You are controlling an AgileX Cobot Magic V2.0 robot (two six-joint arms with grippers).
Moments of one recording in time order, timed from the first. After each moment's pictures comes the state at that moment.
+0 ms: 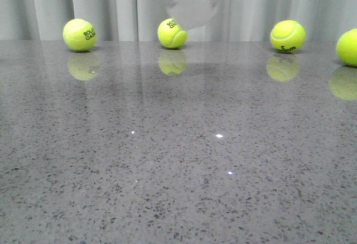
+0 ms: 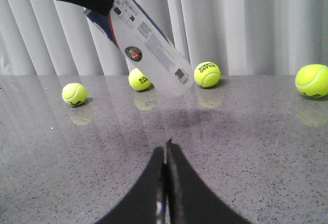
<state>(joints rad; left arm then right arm) -0.64 1.72 -2.11 -0.13 1.27 0.40 0.43 -0.01 -0.34 0.26 0.39 0.01</state>
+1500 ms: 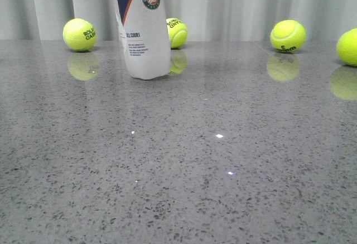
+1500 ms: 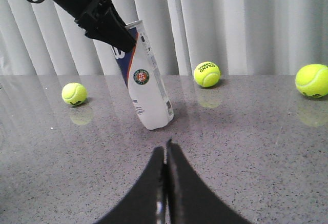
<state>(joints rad) -0.60 1.86 -2.13 -0.03 1.27 0.38 0.43 -0.01 -0.34 0.26 0.39 0.01</state>
